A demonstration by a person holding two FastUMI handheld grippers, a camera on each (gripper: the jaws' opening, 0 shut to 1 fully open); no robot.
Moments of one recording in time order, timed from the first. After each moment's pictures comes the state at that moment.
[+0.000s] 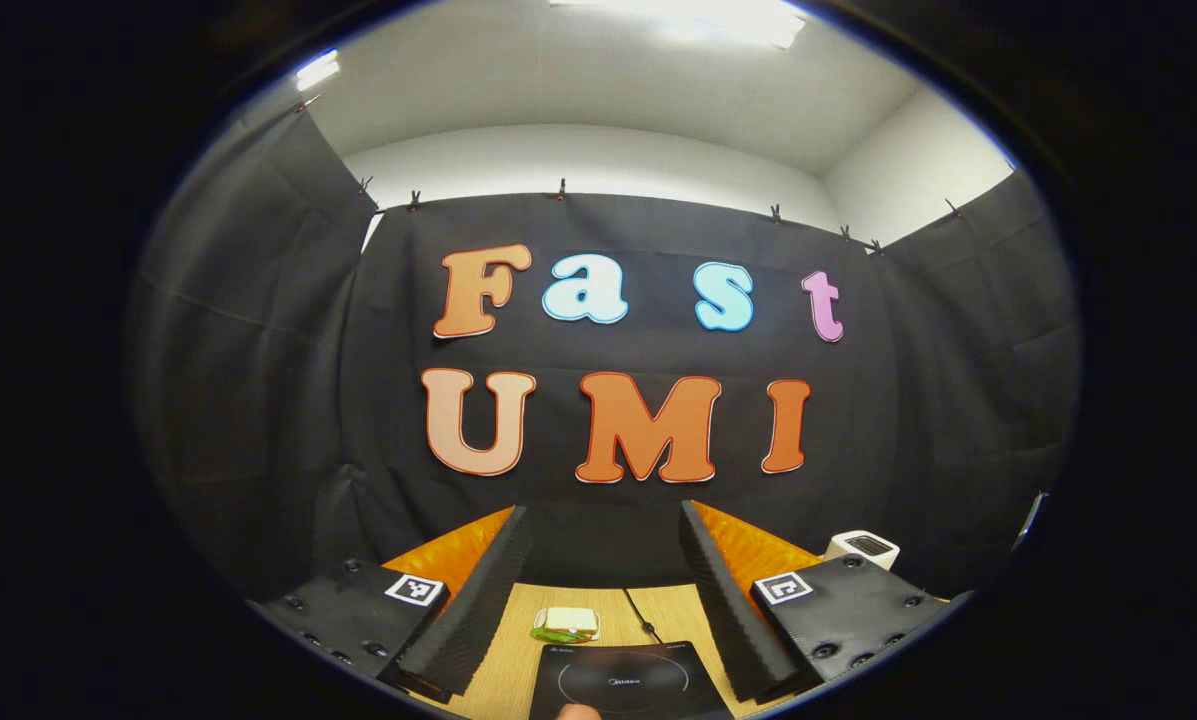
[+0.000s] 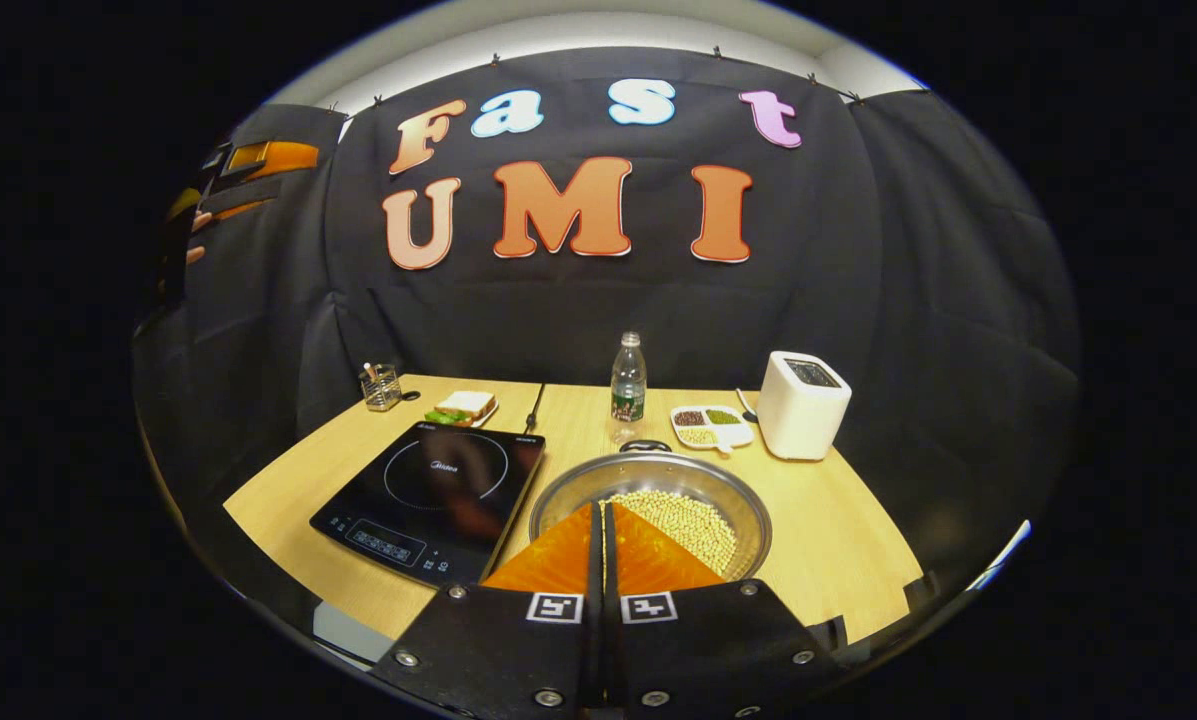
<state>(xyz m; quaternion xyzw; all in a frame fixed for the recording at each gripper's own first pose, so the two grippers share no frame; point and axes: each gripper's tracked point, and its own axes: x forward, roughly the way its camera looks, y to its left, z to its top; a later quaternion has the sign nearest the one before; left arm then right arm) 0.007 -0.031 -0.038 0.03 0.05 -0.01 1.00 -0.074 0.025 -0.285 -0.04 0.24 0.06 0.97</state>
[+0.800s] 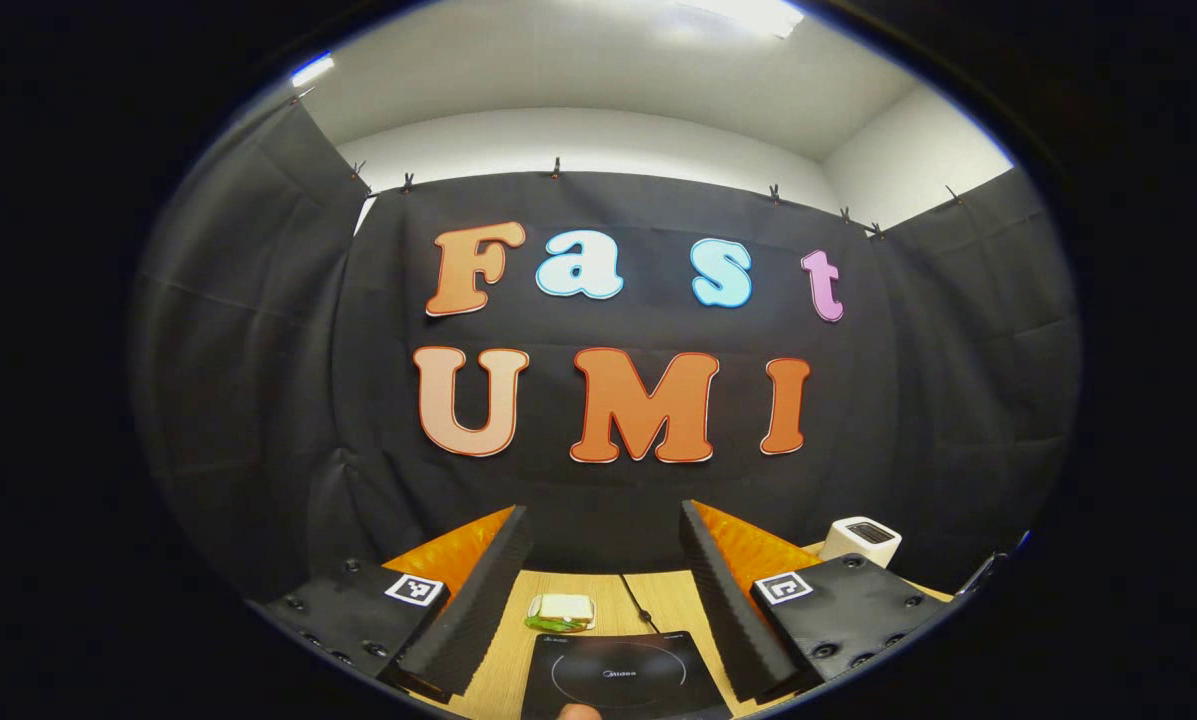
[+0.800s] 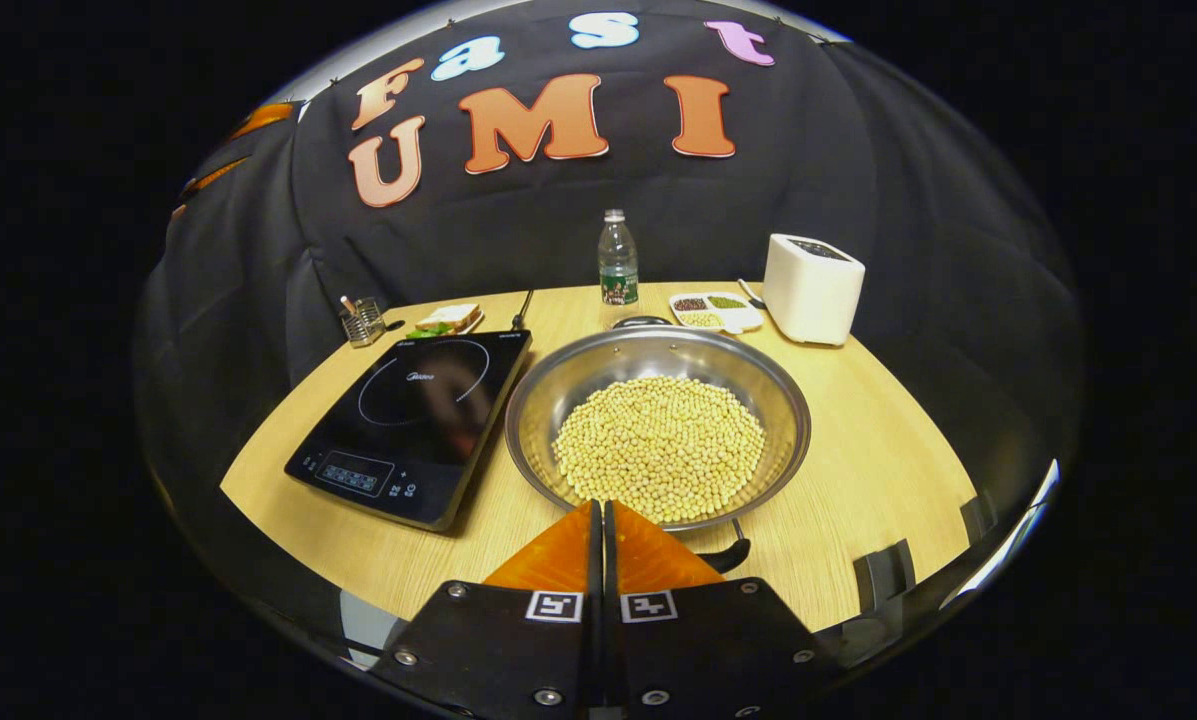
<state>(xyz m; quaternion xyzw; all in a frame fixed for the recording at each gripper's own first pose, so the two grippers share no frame) 0.017 -0.039 -0.066 0.03 0.08 -0.01 1.00 -0.104 0.015 -0.391 0.00 0.36 0.06 0.93</state>
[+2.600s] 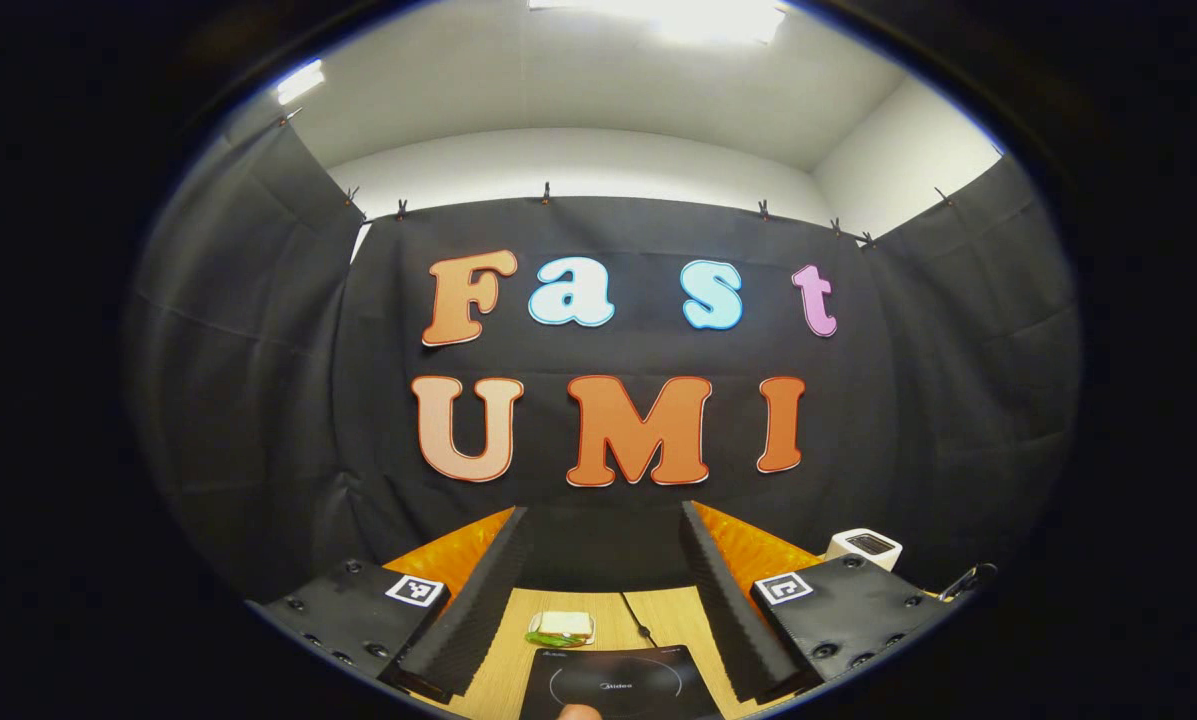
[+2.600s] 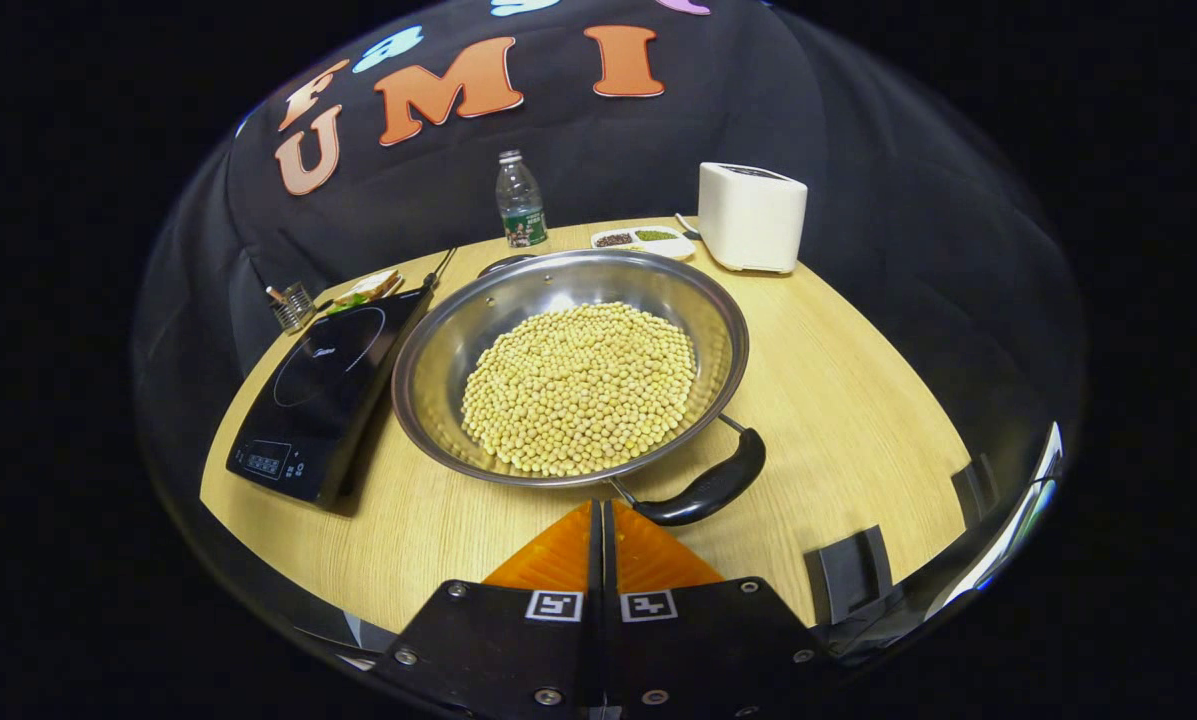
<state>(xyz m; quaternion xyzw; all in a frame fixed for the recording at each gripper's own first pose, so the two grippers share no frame) 0.015 -0.060 -0.039 0.05 0.04 -0.01 1.00 -0.086 -0.077 -0.438 0.01 0.43 0.00 0.90</state>
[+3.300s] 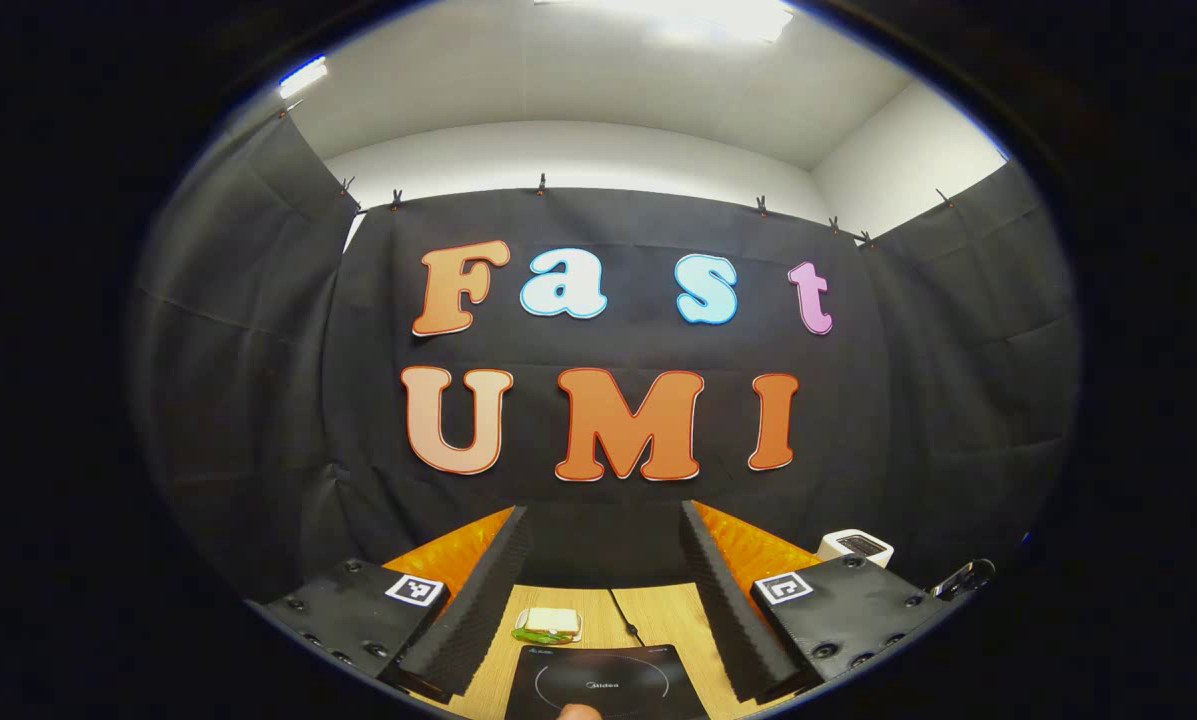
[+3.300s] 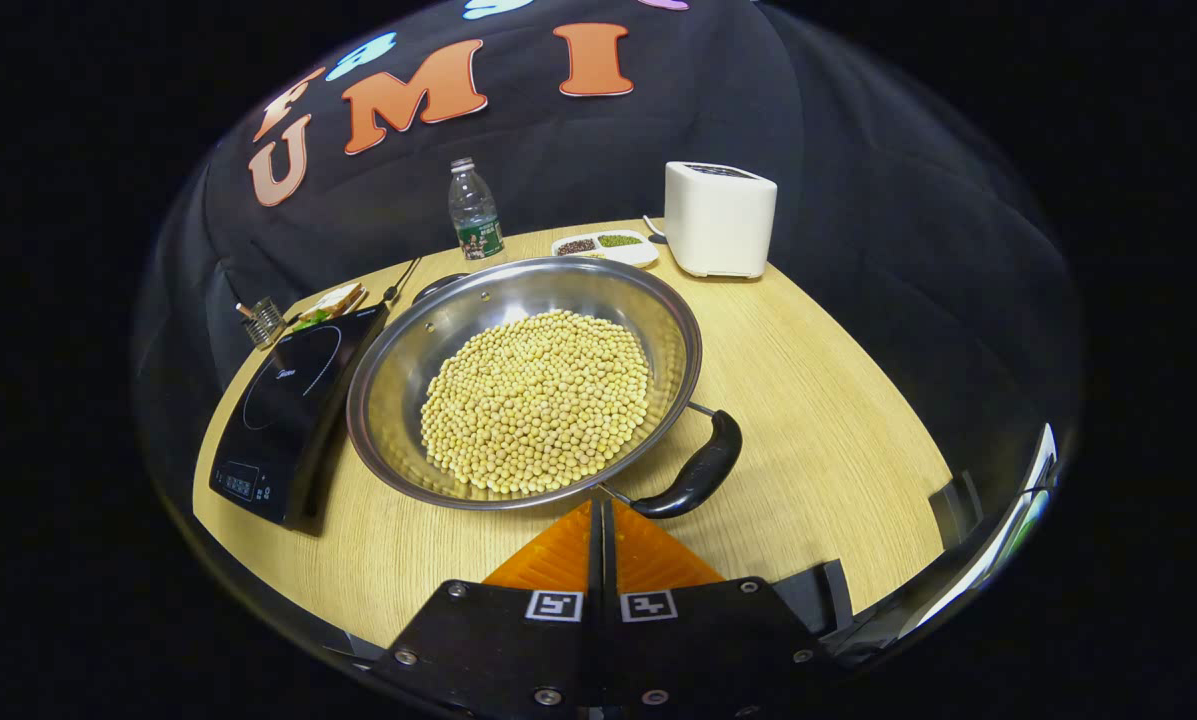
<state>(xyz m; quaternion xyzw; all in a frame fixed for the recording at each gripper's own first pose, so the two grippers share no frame) 0.023 -0.072 -0.044 0.04 0.05 -0.02 1.00 -0.064 -0.111 -0.438 0.02 0.43 -0.04 0.90</state>
